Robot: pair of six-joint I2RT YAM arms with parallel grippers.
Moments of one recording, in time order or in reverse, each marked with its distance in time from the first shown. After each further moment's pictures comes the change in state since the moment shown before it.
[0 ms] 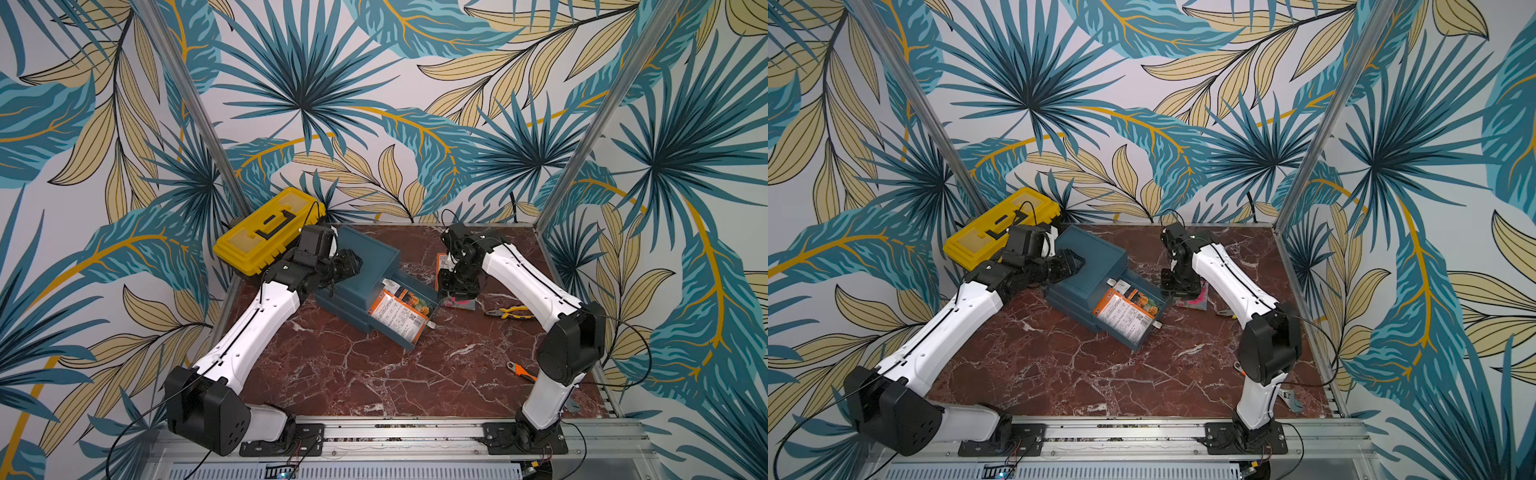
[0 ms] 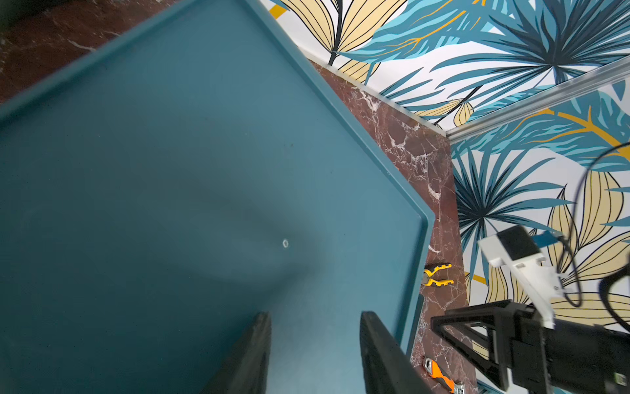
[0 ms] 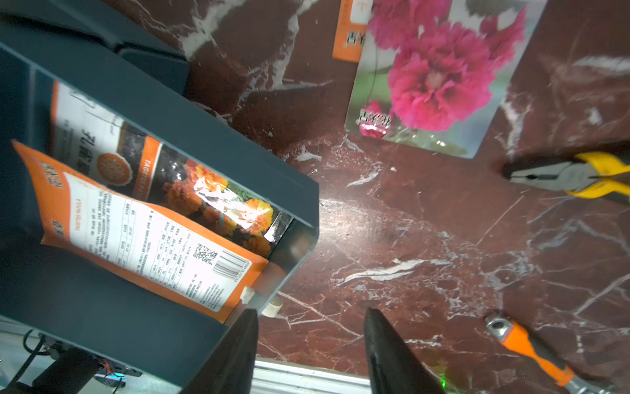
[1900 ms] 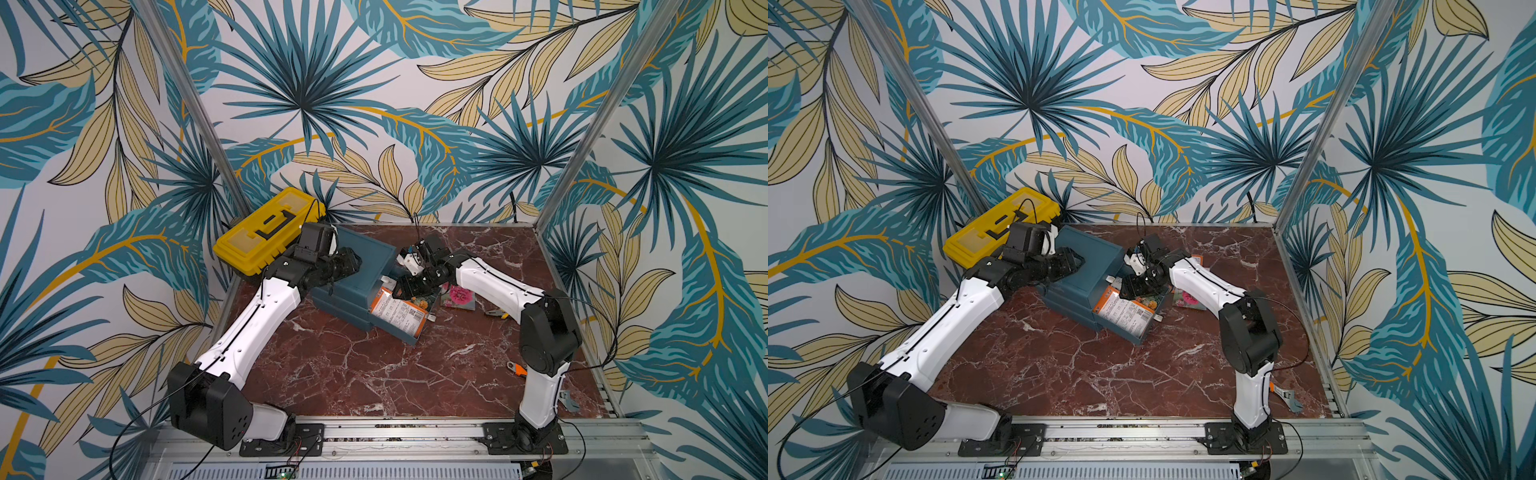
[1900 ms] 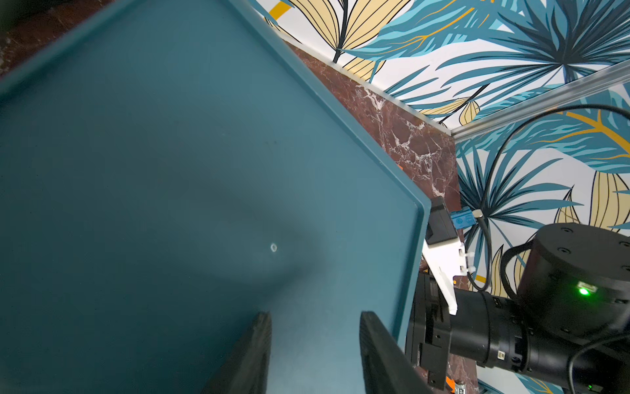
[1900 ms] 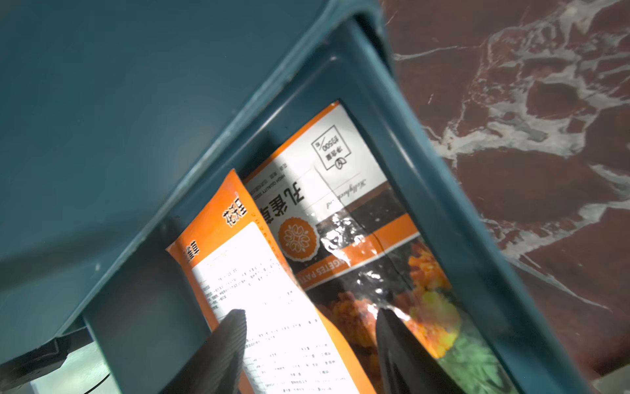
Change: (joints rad) left arm 0.005 0.026 0.037 -0.036 0.004 0.007; right arm 0.104 0.158 -0.143 0.573 -0.325 -0.229
